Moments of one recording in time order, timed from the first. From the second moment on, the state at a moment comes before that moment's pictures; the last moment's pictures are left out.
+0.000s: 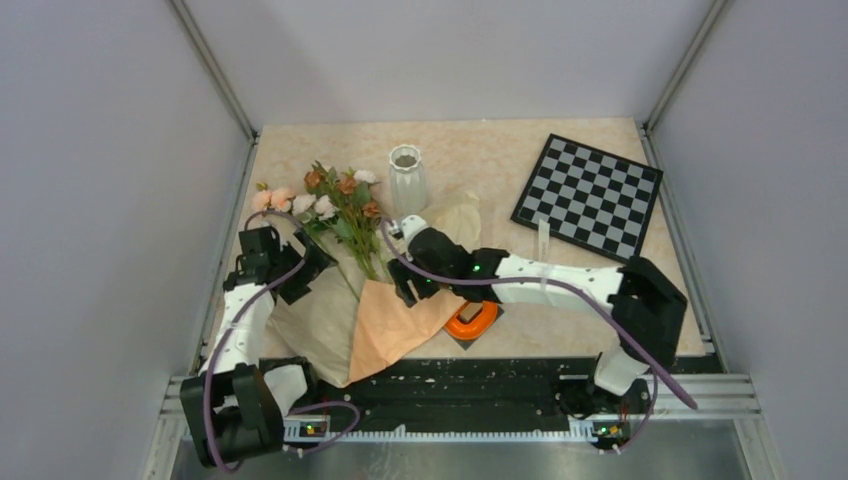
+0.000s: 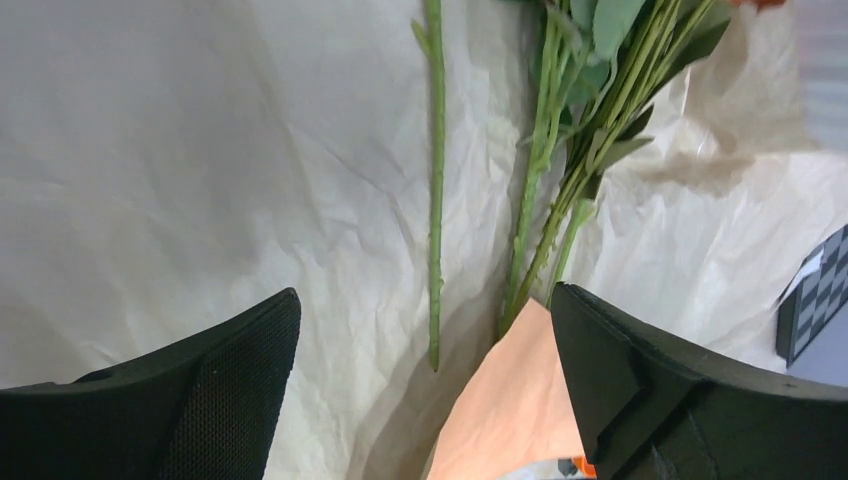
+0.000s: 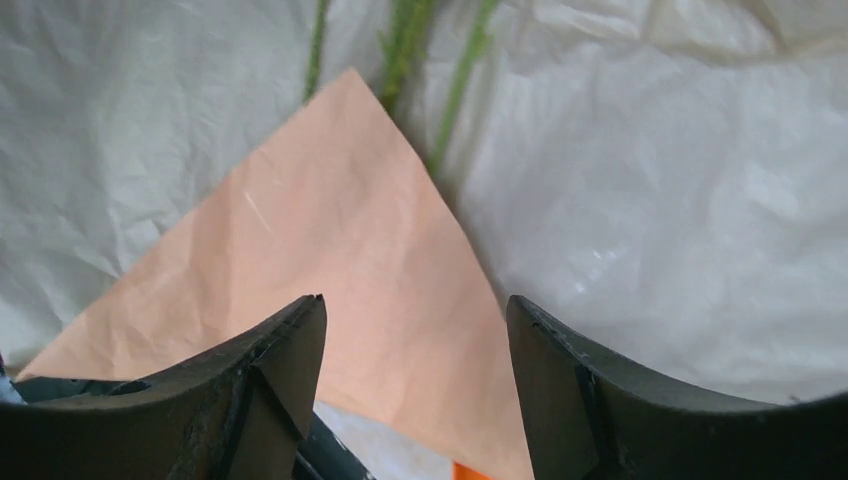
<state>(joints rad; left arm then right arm) 0.23 1.04 0.63 -0.50 0.30 -0.57 1.12 1.68 1.21 -0.25 0.13 0.31</state>
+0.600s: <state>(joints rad) 0.17 1.07 0.50 -0.36 0.39 -0.65 0.86 1.30 0.81 -0.26 -0.01 0.58</state>
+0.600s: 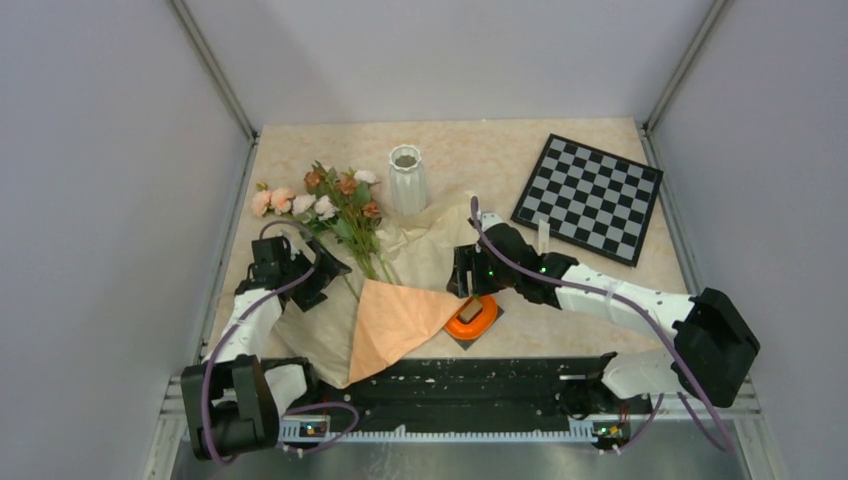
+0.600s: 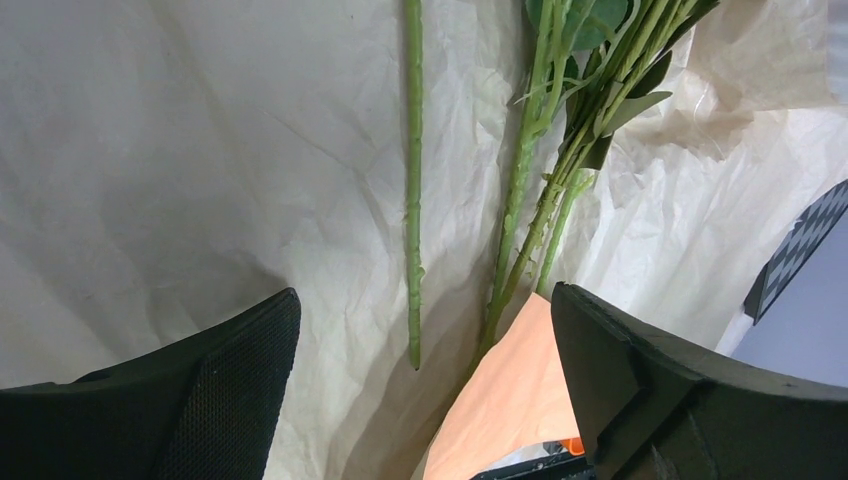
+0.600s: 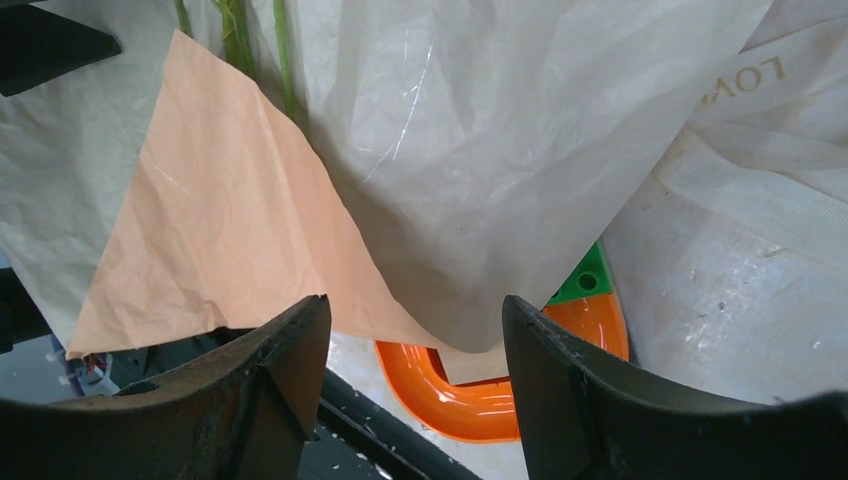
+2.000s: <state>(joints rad) 0.17 1.02 0.50 -0.35 0.52 -0.60 0.83 1.45 0.77 -0.15 0.04 0.65</state>
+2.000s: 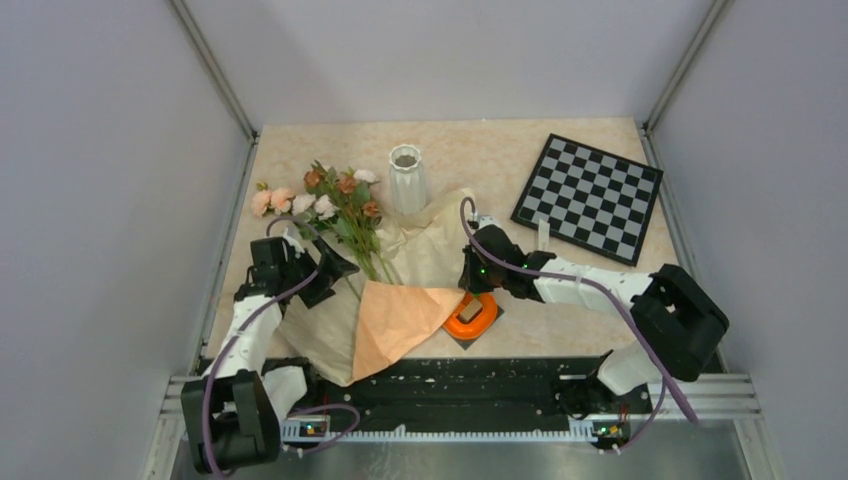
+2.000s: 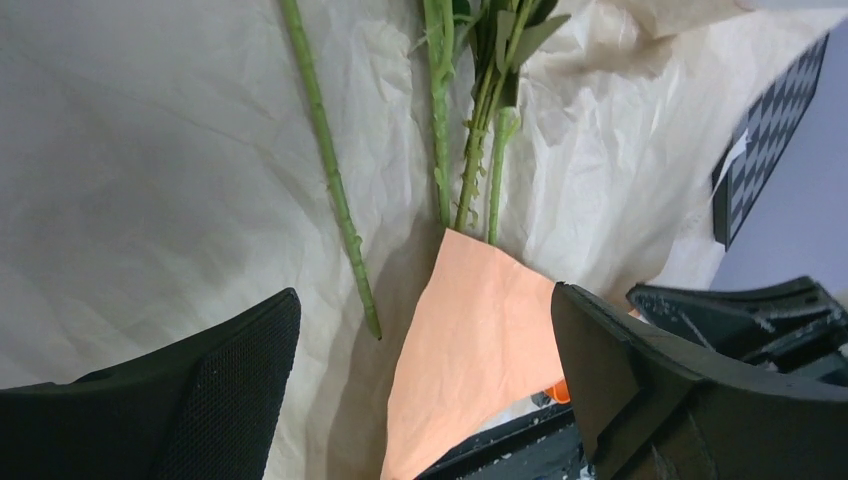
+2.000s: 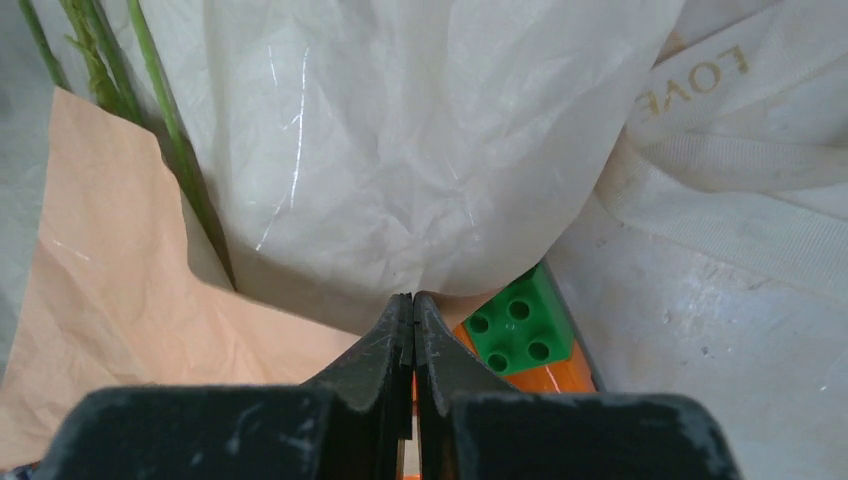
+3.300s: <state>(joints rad) -0.17 0.86 0.32 -0.26 0.61 -0.69 0.76 1.36 0.89 -0.15 0.14 0.56</state>
